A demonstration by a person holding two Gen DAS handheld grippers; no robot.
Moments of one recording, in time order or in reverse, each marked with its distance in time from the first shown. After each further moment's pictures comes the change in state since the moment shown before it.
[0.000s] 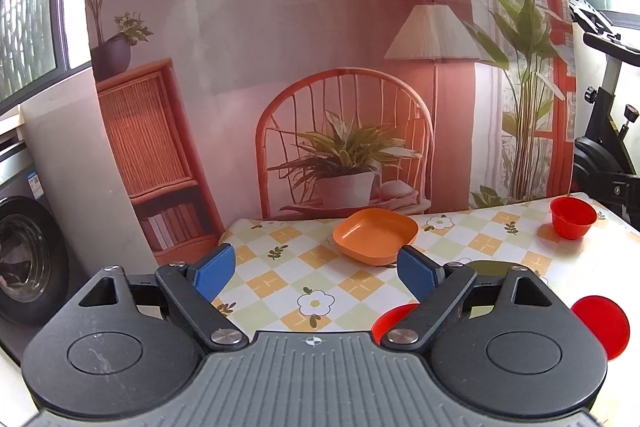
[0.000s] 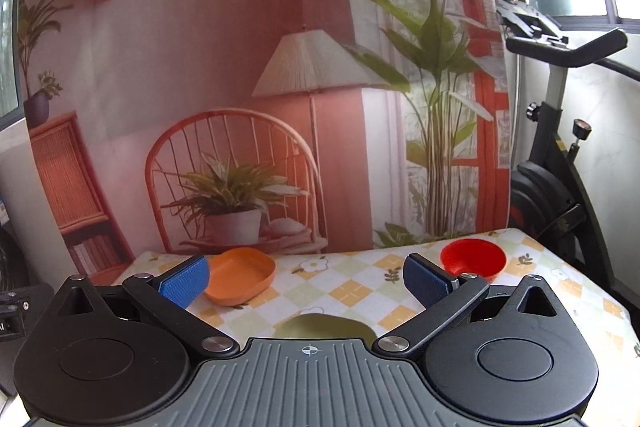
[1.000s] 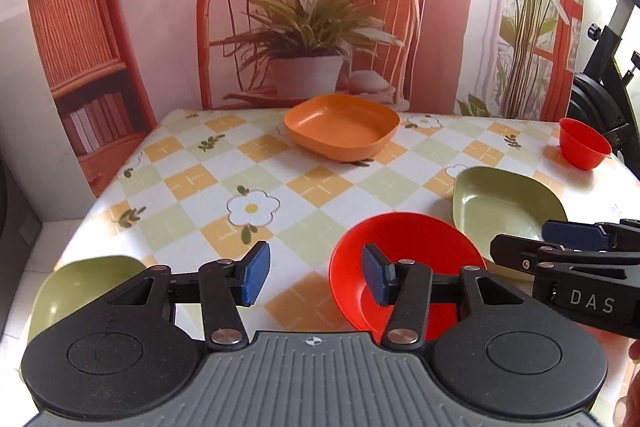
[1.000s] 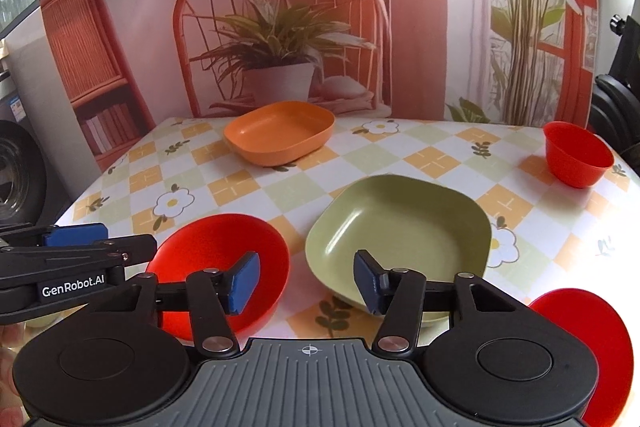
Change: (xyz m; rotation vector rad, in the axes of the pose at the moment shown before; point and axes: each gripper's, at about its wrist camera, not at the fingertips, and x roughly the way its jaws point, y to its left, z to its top) left arm 0.146 -0.024 -0.083 -0.069 0.259 -0.146; right arm 0.113 0.047 -0.102 -0.079 0.321 0.106
